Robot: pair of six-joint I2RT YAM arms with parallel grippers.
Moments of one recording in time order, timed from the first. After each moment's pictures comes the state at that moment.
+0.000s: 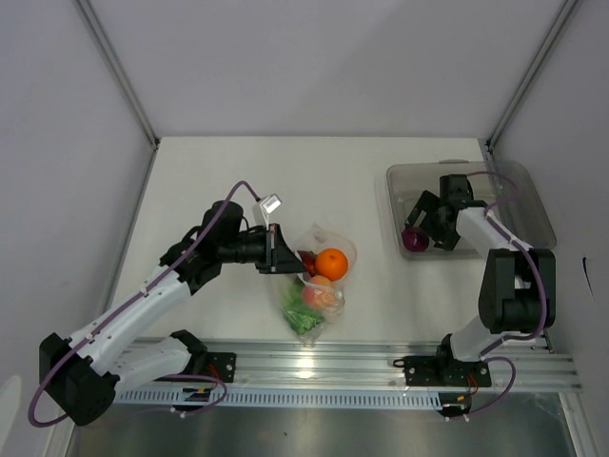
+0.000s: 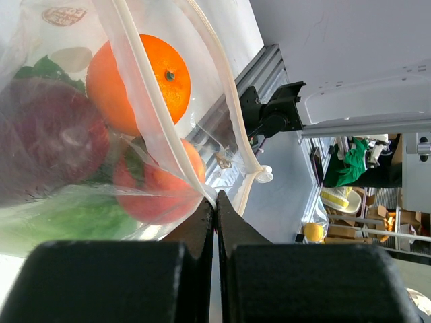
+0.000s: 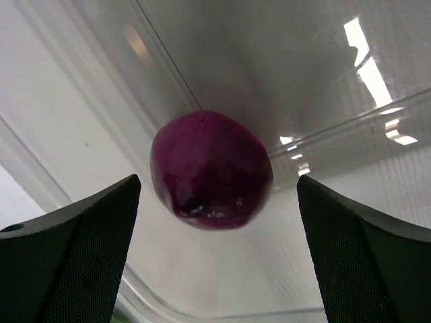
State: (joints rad) left arm -0.61 1.01 0.85 -0.35 0.65 -0.71; right arm 0.02 1.57 1.03 -0.50 0.00 0.55
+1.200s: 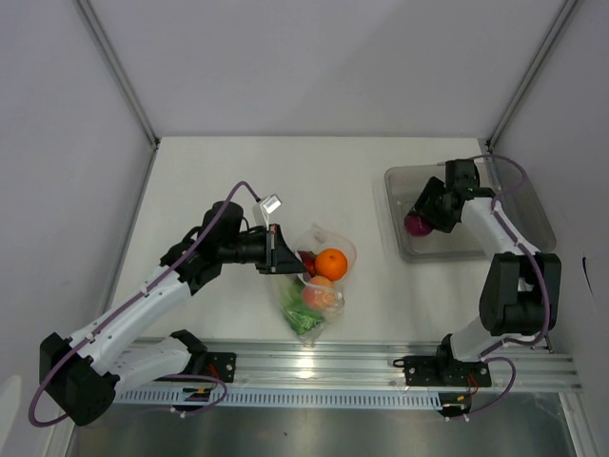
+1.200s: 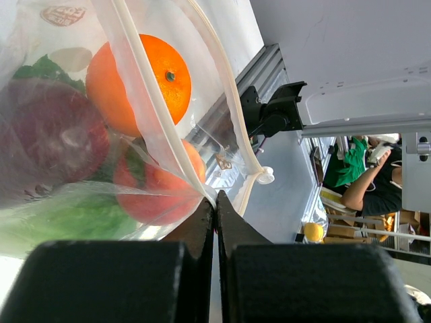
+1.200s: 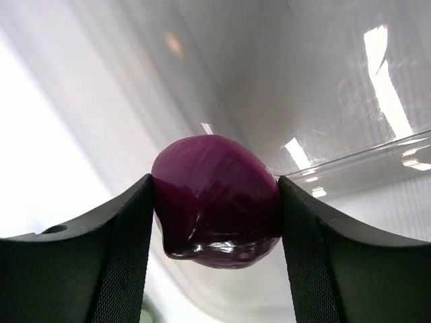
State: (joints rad) left arm -0.61 1.01 0.84 -0.35 0.65 -0.71; right arm 0.01 1.59 1.14 -0.55 -0.06 0.54
